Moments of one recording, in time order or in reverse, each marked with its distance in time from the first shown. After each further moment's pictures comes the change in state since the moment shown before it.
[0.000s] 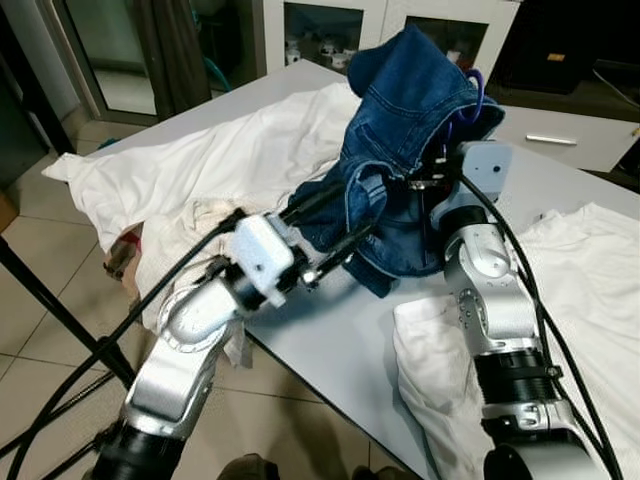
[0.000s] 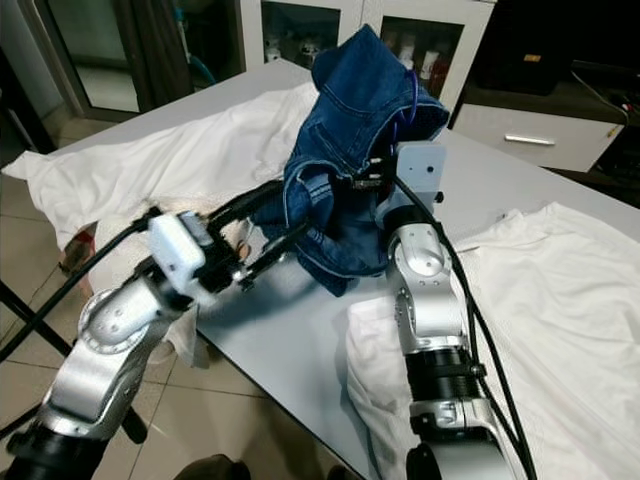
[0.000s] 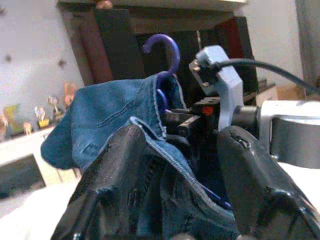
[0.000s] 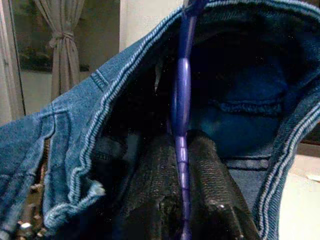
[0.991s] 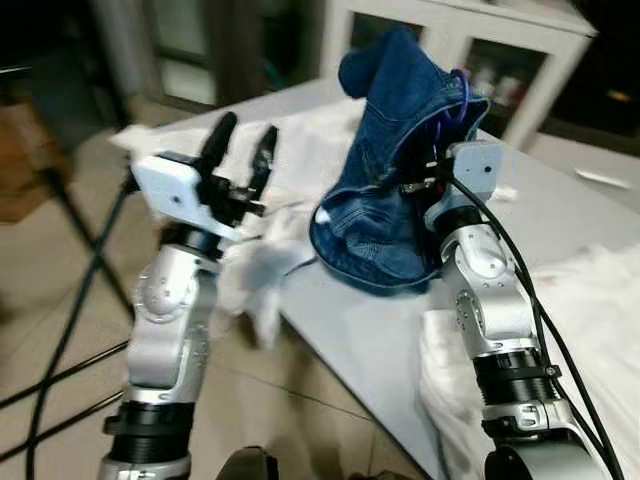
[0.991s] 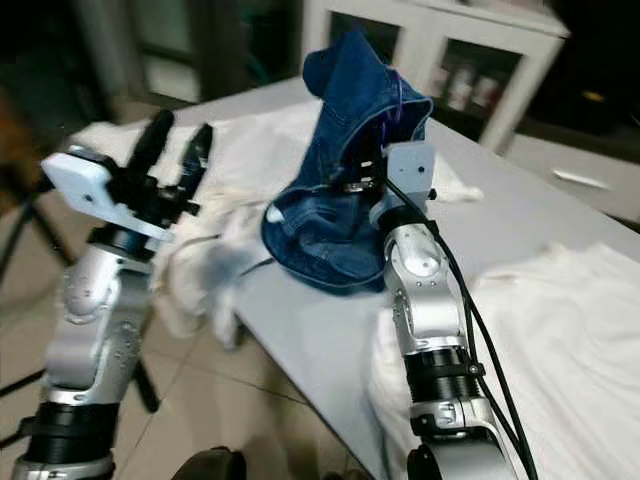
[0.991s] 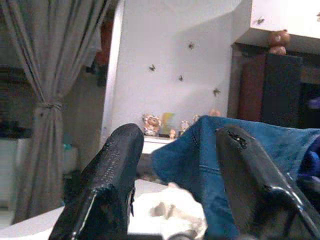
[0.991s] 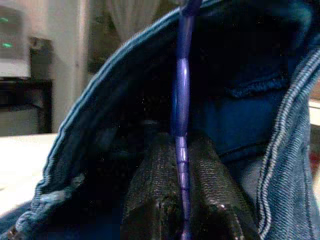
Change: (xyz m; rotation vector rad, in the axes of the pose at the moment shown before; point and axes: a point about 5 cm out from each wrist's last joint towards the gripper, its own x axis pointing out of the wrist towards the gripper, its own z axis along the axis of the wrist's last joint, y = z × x) left arm 0.000 0.052 0.010 -0.093 -0.127 0.502; right arm 0.000 0.007 0.003 -0.013 -0.026 0.068
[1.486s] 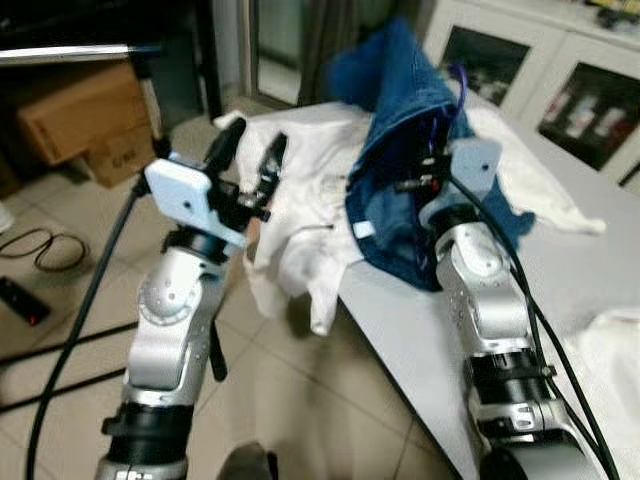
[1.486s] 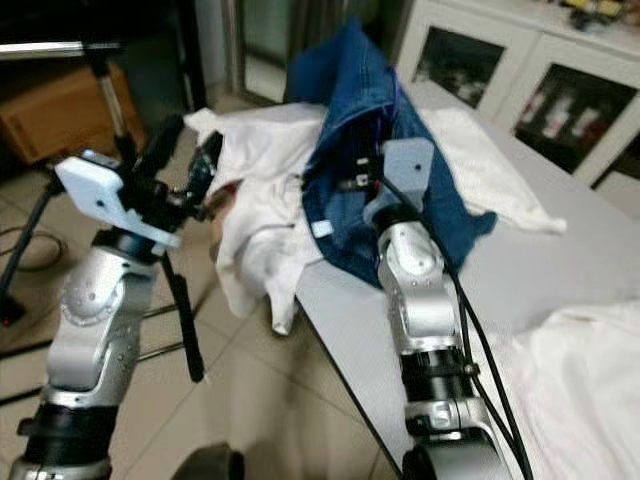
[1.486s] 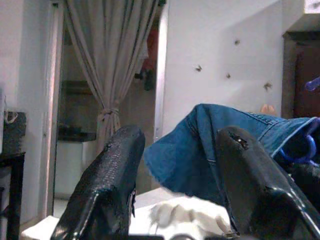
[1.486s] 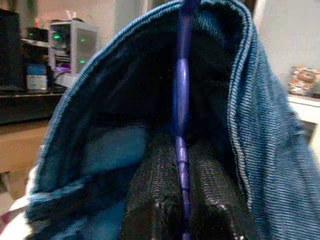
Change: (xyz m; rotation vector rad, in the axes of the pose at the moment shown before) left arm -0.002 -0.001 -0.003 0.035 0.013 -0.014; right arm 0.001 0.006 0.004 0.017 -0.021 0.011
